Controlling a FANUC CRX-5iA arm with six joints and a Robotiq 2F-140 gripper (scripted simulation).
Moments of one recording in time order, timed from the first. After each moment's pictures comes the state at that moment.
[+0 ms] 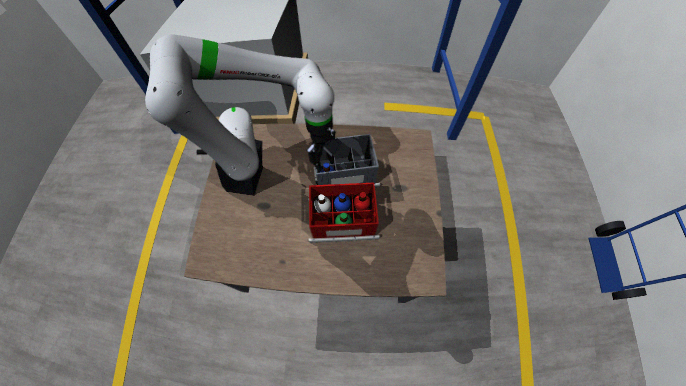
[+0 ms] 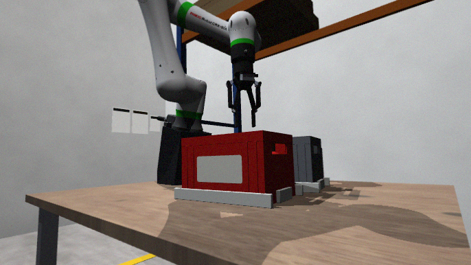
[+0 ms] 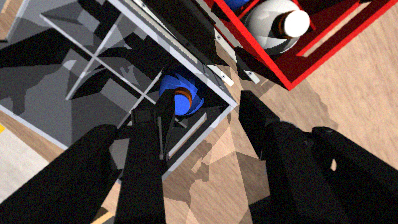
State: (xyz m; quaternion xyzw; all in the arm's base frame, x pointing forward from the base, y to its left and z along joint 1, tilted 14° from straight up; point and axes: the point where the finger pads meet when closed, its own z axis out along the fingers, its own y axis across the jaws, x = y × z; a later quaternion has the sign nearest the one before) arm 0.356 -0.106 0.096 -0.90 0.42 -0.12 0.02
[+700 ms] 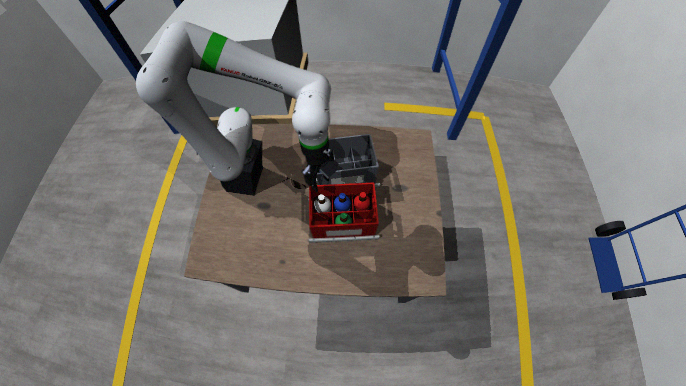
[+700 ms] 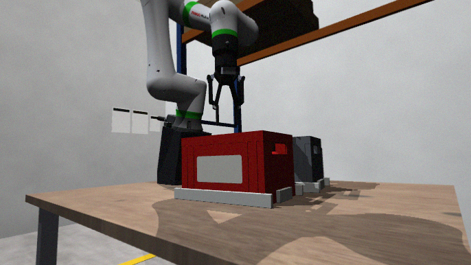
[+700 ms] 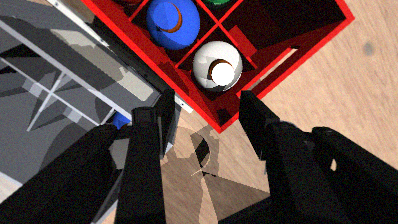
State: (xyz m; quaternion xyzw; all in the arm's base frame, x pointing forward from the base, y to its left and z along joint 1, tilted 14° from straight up) arm 0.332 -0.197 0.097 -0.90 0.42 -0.12 0.02
